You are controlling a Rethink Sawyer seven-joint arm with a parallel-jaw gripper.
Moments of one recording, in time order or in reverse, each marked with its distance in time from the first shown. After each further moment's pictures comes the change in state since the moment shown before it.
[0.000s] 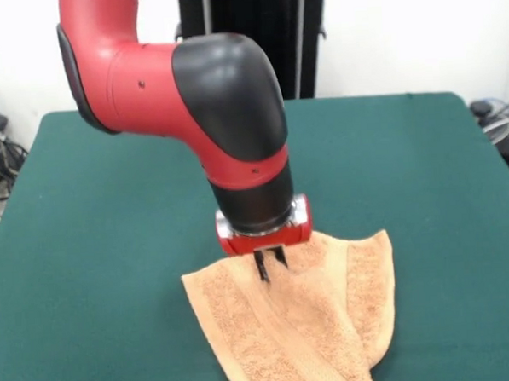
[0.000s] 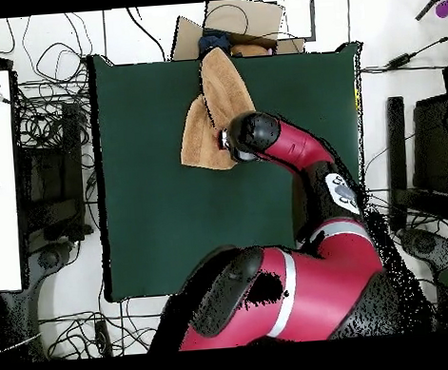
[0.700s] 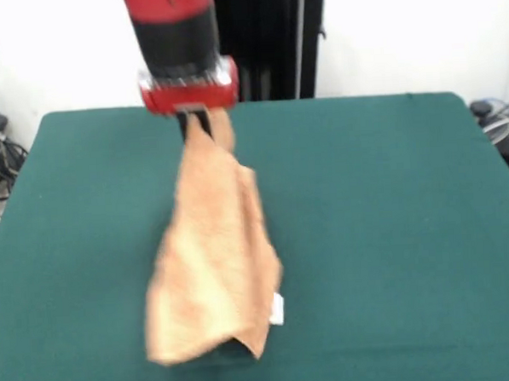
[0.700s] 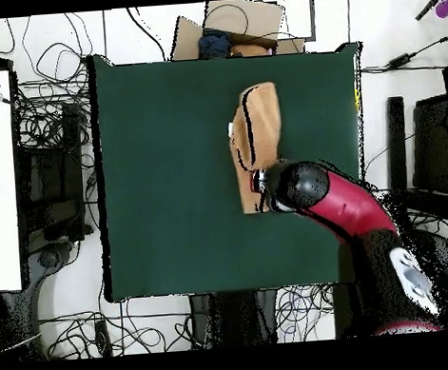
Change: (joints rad) arm -0.120 -0.394 -0.076 0.429 -0.057 -0.048 0.000
